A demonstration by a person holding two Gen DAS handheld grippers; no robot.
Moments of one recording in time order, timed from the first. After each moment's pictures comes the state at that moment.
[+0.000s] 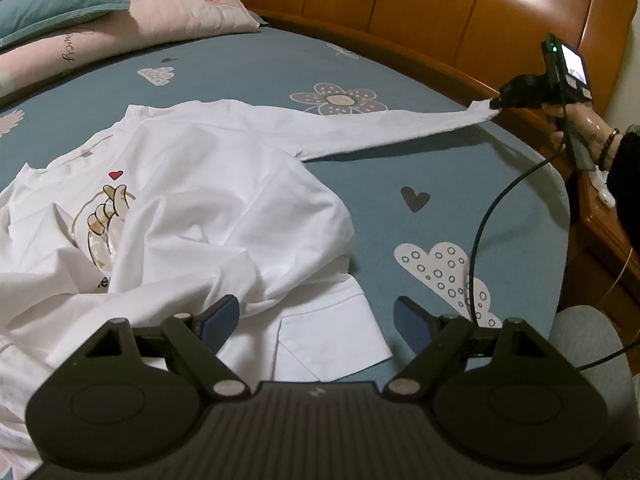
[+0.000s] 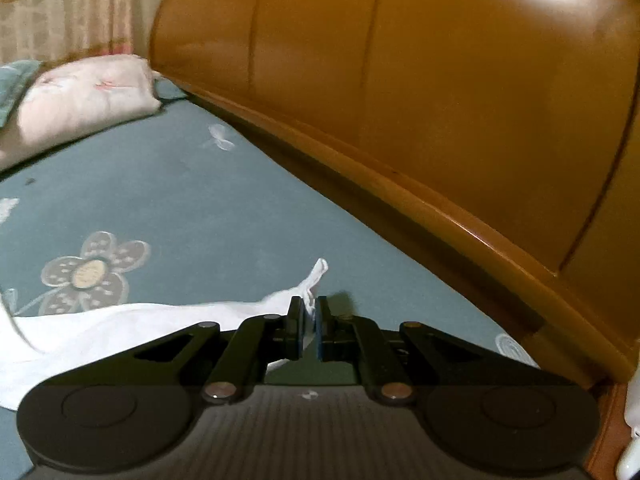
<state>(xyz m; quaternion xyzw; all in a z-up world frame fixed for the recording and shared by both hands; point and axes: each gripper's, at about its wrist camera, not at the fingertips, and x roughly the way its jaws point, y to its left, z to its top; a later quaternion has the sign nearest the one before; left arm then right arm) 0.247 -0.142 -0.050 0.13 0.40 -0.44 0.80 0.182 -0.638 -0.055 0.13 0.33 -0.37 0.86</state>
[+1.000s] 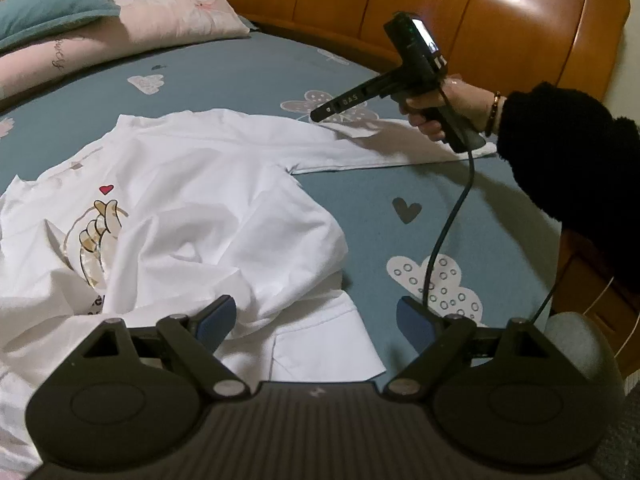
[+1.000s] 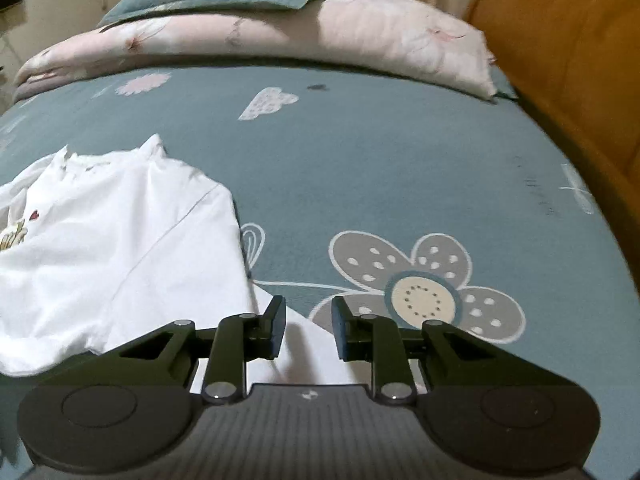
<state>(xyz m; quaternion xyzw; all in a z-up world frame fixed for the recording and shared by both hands) 0.256 -0.144 -0.046 0.12 0.39 -0.45 0.79 0.387 -0.530 -0.114 -0.02 0.40 0.04 0.92</state>
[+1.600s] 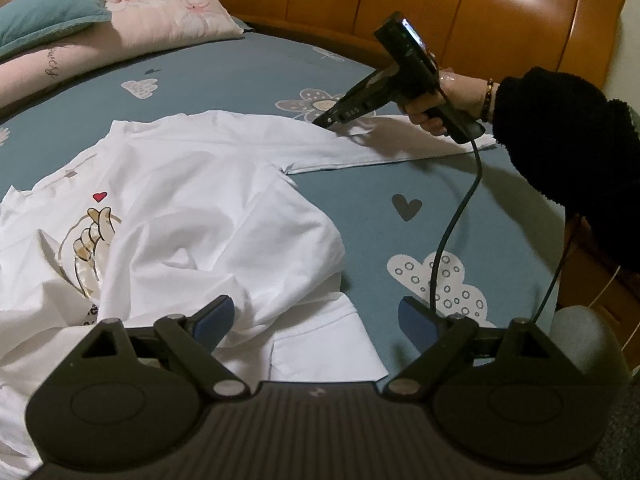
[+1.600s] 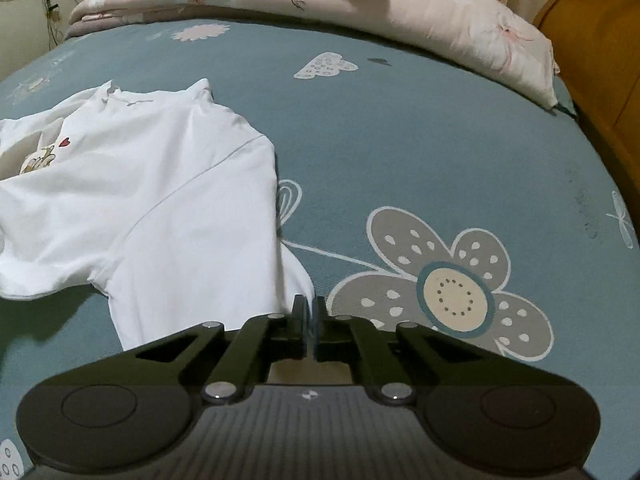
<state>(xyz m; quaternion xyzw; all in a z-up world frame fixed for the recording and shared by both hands) 0.254 -0.147 -0.052 0.13 0.38 -0.45 0.79 0.376 -0.507 -0.115 -0.09 0.42 0.10 0.90</state>
